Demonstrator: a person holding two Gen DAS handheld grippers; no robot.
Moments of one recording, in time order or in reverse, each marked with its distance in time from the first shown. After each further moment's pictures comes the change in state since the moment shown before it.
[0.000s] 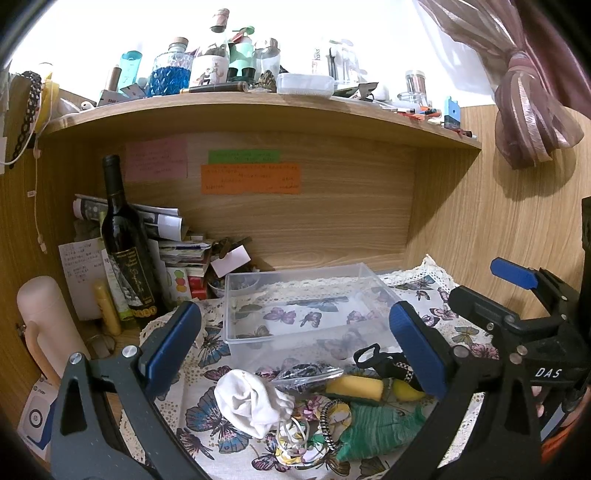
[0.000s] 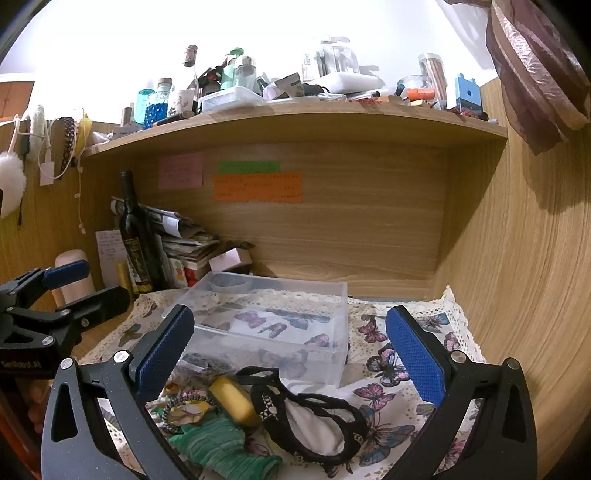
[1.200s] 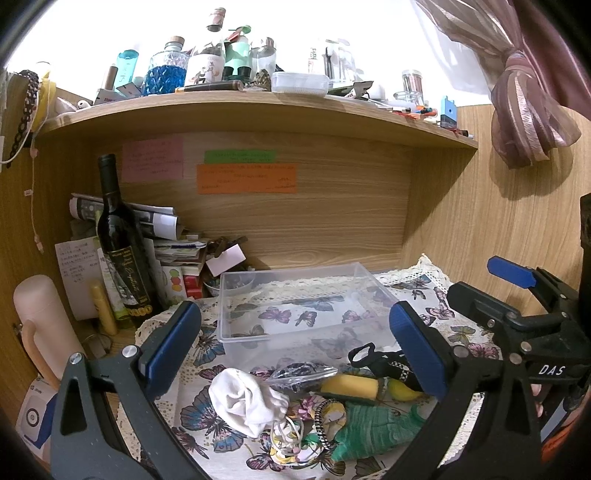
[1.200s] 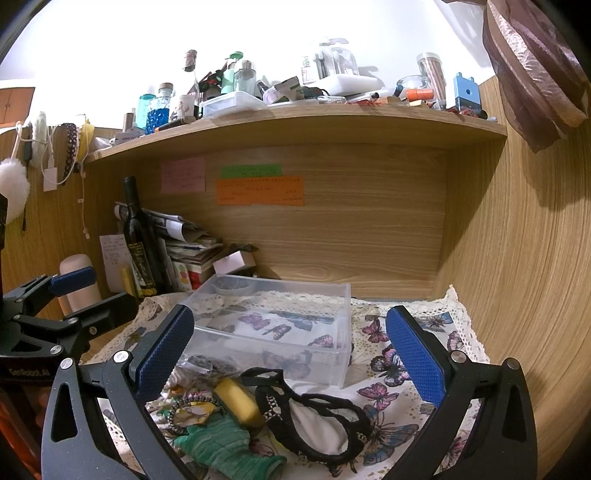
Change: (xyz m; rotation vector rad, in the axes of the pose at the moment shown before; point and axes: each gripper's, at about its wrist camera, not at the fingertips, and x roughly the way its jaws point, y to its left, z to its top) left arm -0.001 -0.005 -0.002 0.002 -0.001 -0.014; right arm -0.004 0.001 0.001 0.012 -0.006 0.008
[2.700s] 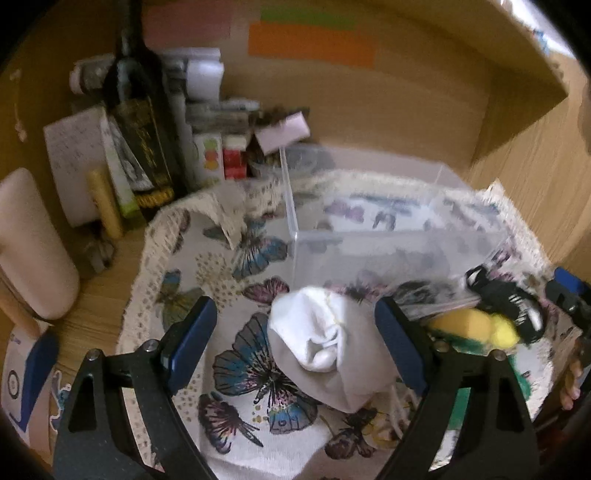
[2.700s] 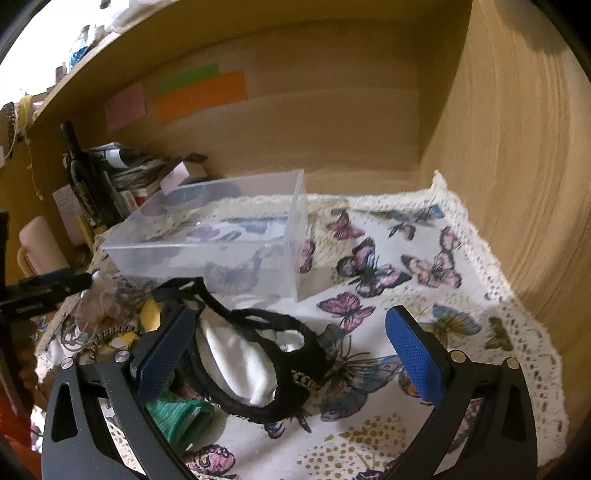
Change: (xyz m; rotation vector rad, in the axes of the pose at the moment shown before) left arm 0.103 0.074 -0.067 -0.107 0.425 0.102; right arm 0.056 -0.066 -0.065 0.142 0.325 -0.020
